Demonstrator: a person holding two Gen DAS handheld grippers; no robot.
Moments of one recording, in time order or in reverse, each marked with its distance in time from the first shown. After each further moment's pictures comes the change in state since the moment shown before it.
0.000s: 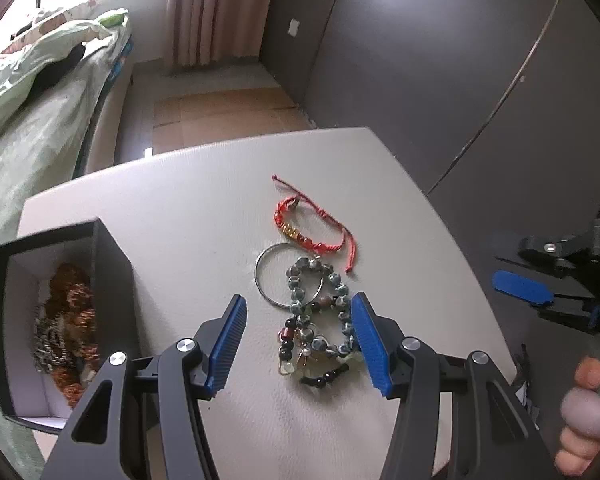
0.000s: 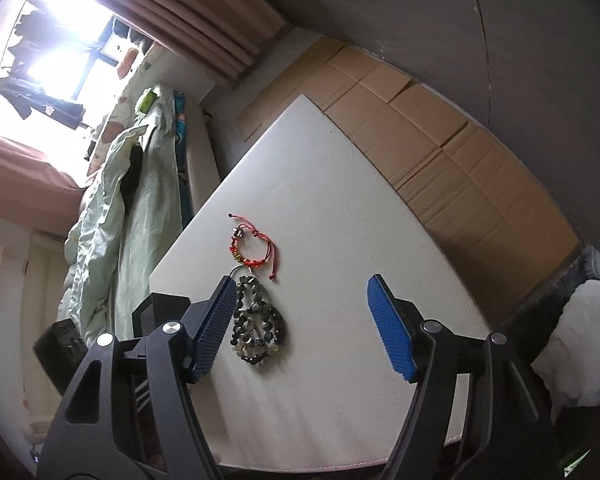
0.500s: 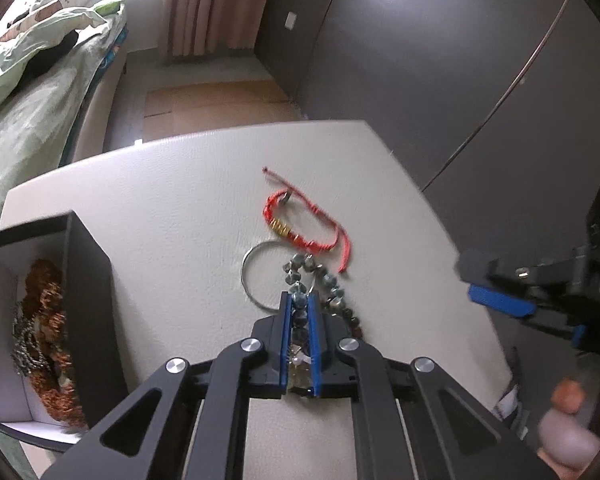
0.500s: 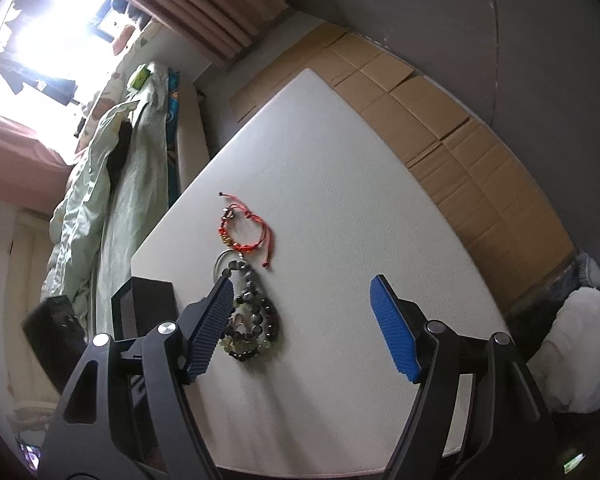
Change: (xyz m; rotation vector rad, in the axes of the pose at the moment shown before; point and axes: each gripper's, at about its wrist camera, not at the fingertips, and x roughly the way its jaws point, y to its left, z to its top) left arm 0.006 0.002 0.003 -0.027 0.004 -0.065; right arm 0.025 0.014 -0.006 -0.066 0.032 -0.055
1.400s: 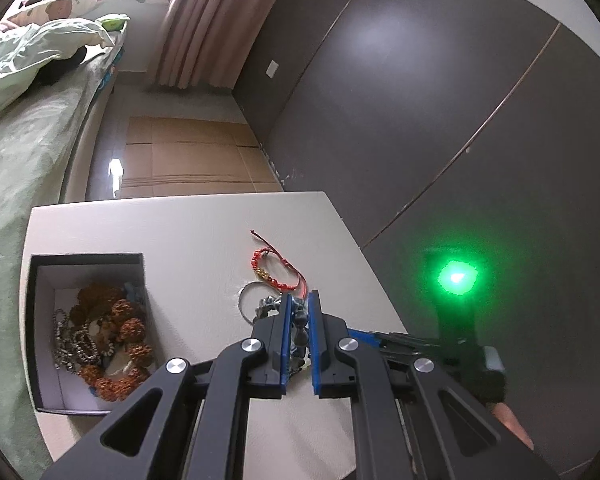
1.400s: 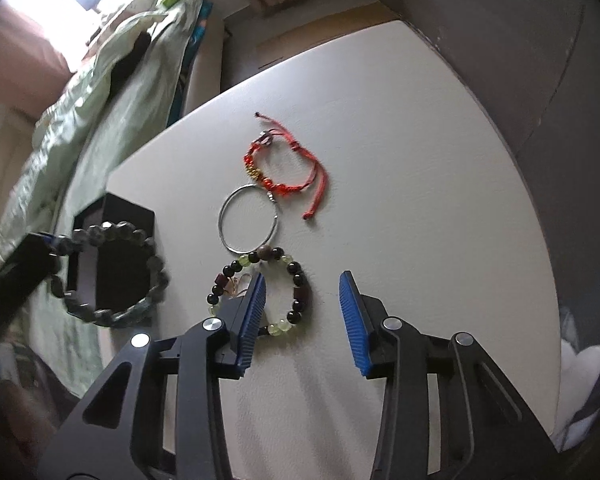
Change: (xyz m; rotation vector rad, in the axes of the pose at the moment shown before) left arm -0.101 0.021 0.007 -0.067 -0.156 -0.172; right arm 0.059 0.051 -0.028 -0.295 0.136 -0.110
